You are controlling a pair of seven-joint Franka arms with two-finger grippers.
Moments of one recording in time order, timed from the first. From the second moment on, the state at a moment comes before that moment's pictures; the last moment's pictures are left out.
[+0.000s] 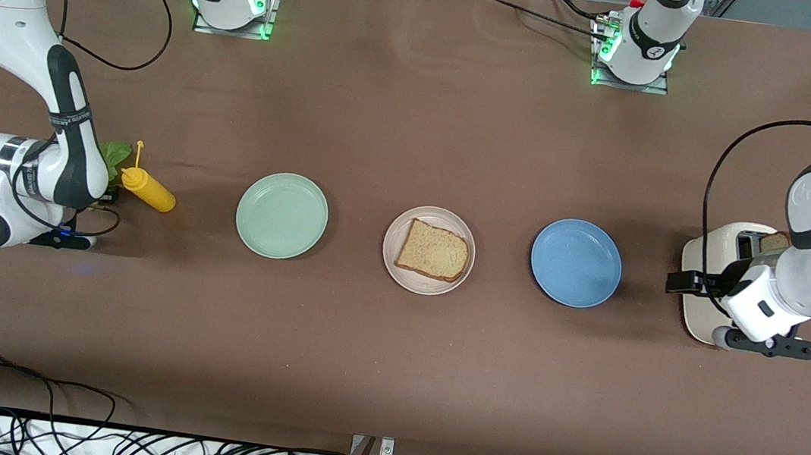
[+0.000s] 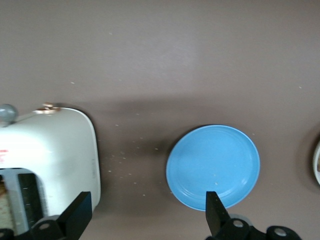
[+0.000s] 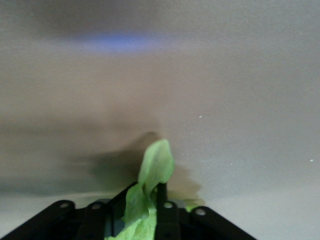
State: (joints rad) left arm 0.06 0.47 -0.08 -1.40 0.00 1.75 -0.01; right arm -0.14 0.79 -0.07 -1.56 -0.24 1.82 -0.07
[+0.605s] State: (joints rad) left arm 0.10 0.47 -0.08 -1.36 0.00 1.75 -0.01; right arm -0.14 0.73 -0.06 -1.45 -0.23 1.68 -0.10
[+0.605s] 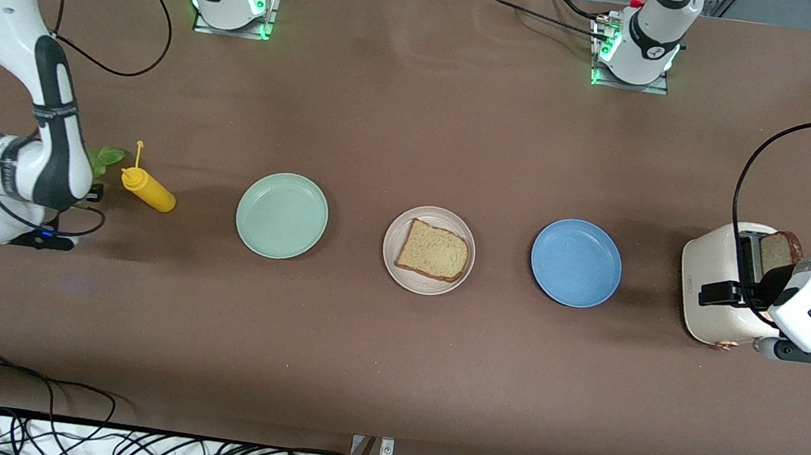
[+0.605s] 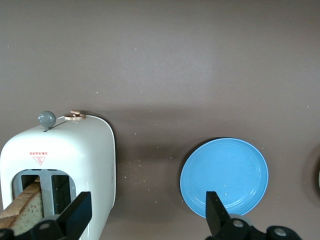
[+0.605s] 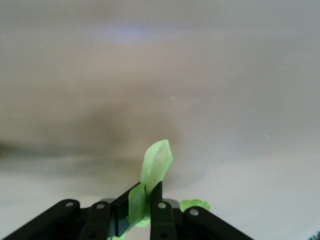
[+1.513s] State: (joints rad) left arm 0.09 0.47 -0.09 -1.36 0.00 1.75 -0.01; right arm -0.14 0.66 -0.06 -1.13 -0.09 1.48 -0.12
